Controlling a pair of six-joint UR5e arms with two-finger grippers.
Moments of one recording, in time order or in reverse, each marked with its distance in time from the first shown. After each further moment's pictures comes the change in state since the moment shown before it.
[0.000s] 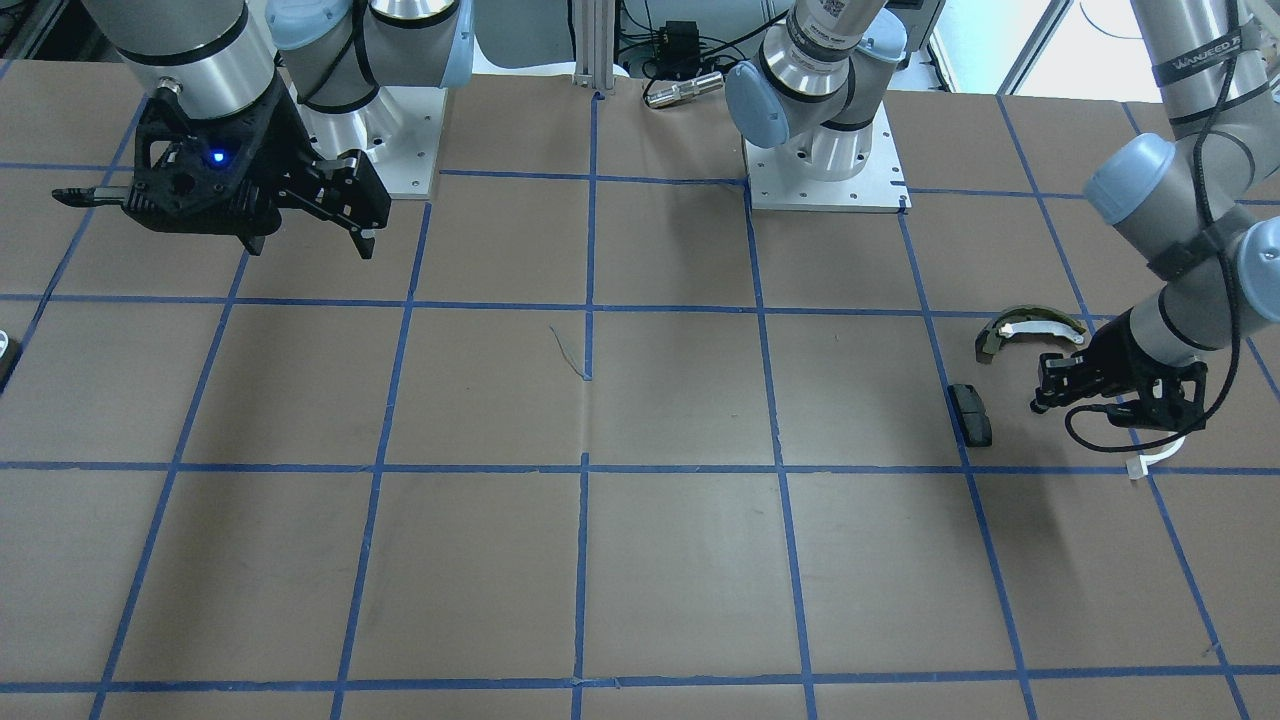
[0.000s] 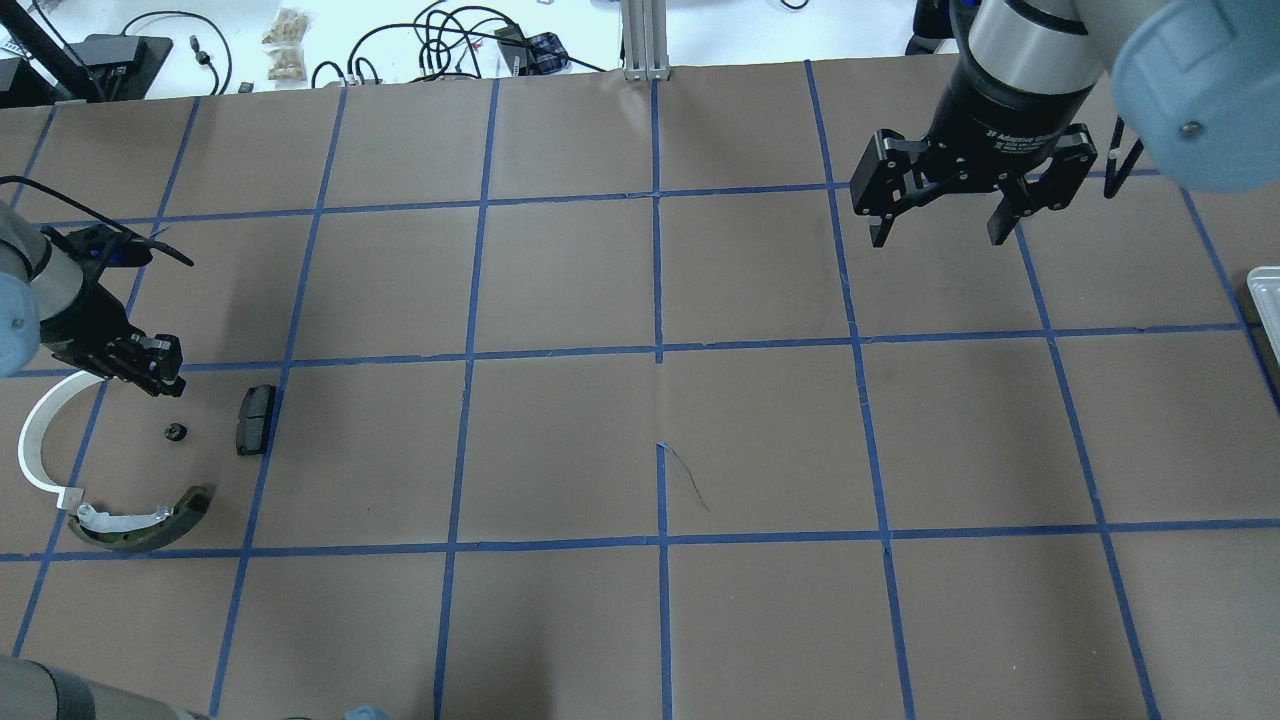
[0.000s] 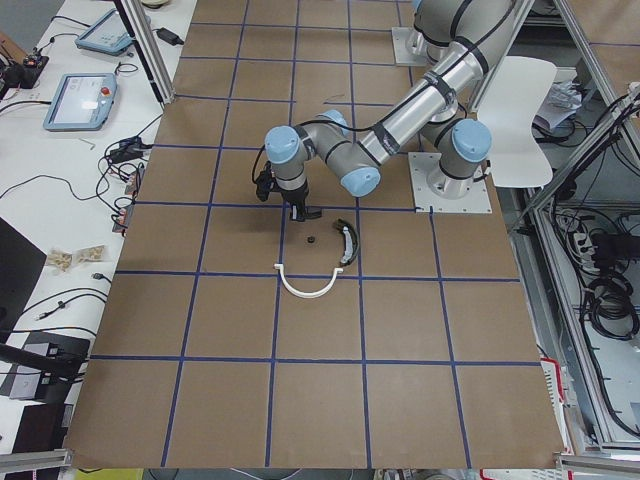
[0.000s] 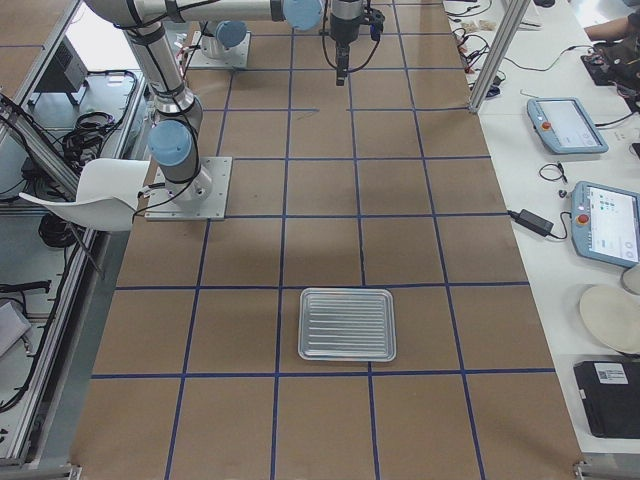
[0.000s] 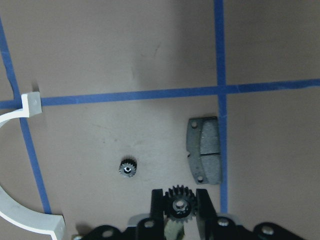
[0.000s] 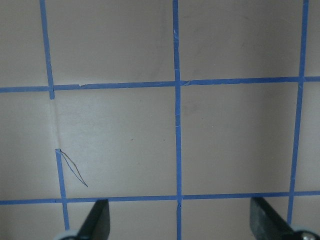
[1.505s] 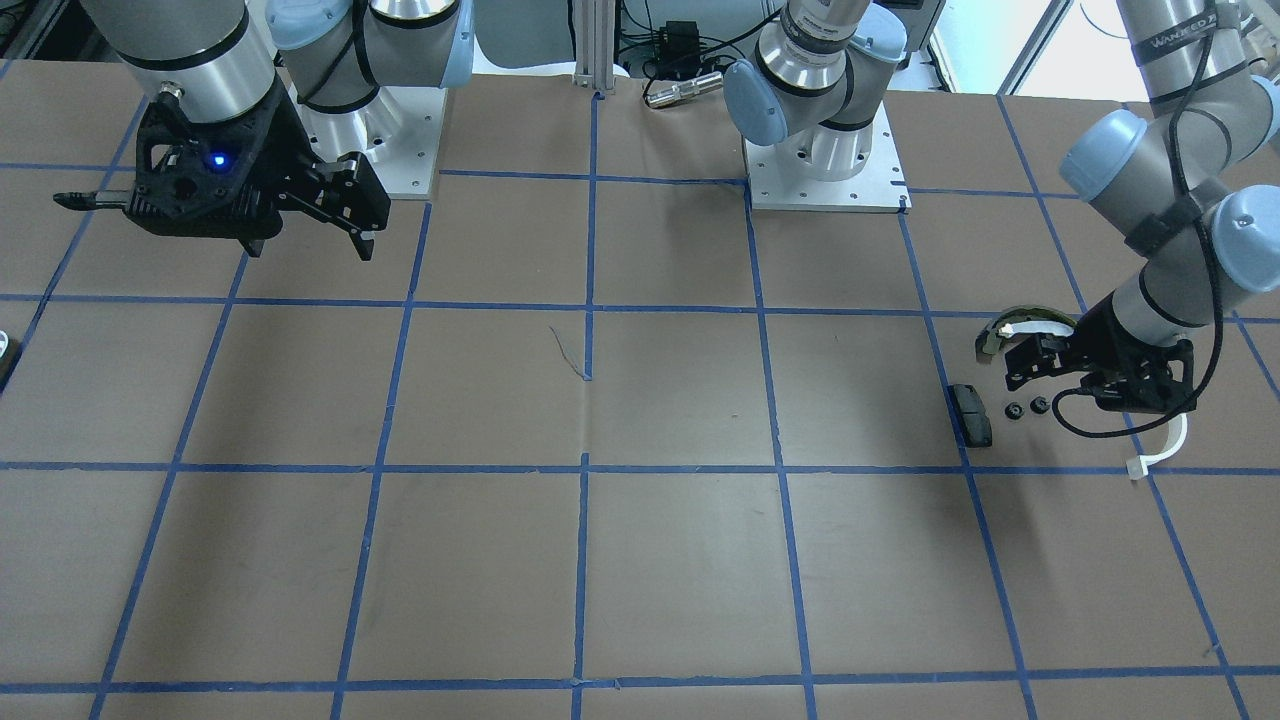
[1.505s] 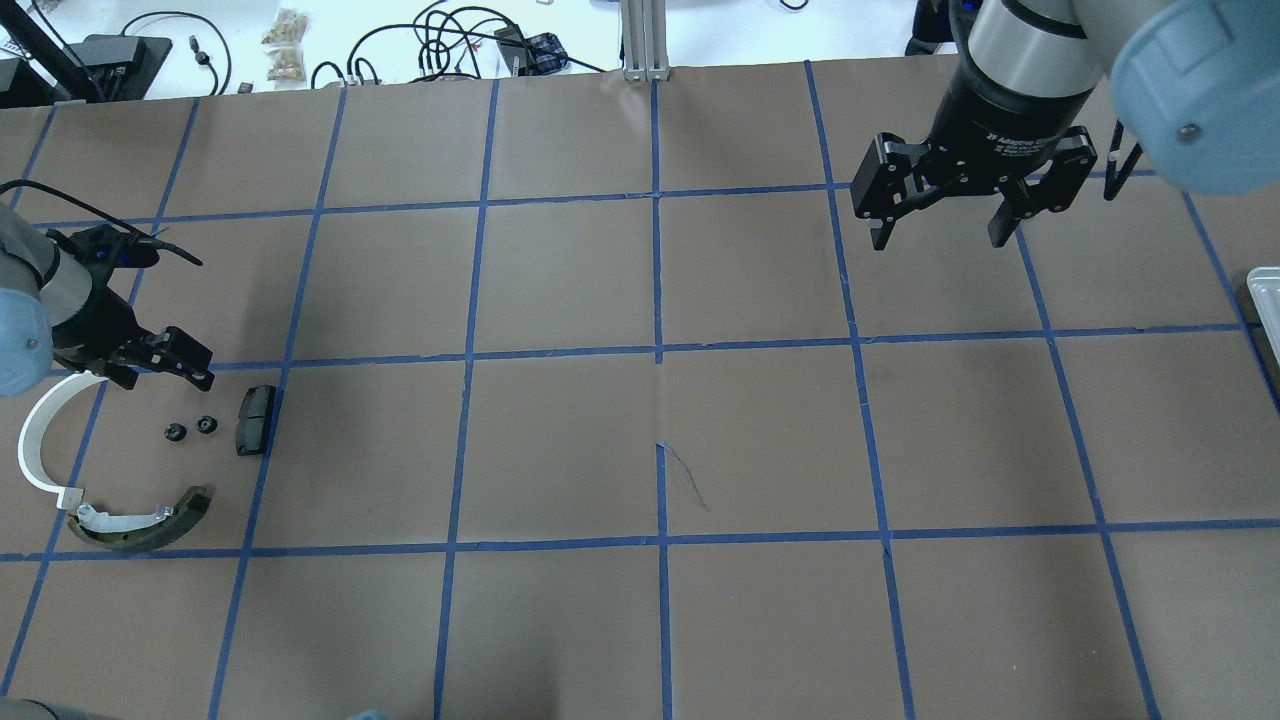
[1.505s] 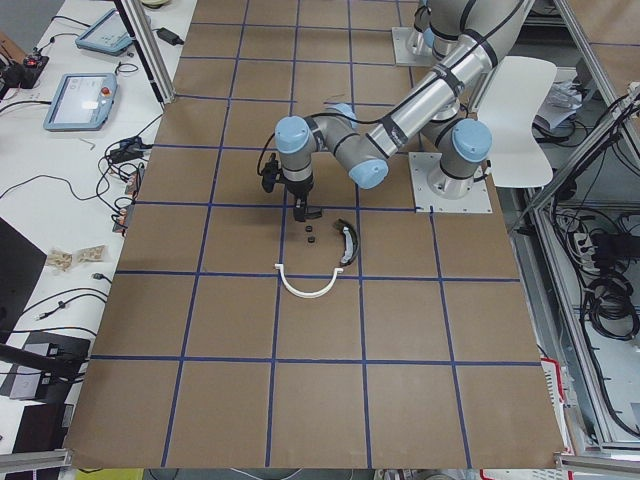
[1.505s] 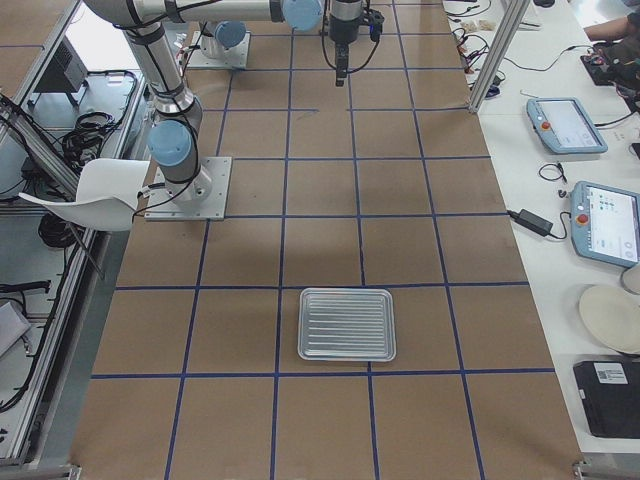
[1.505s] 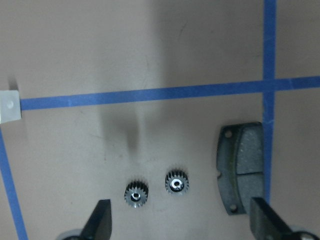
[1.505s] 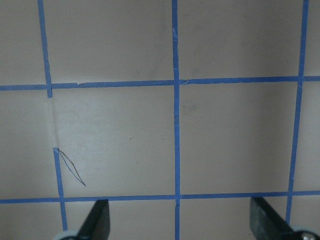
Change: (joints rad) left arm -0.066 0.108 -0.012 -0.060 -0.006 -0.098; right arm -0.001 0.000 0.003 0.000 -0.003 -0.005
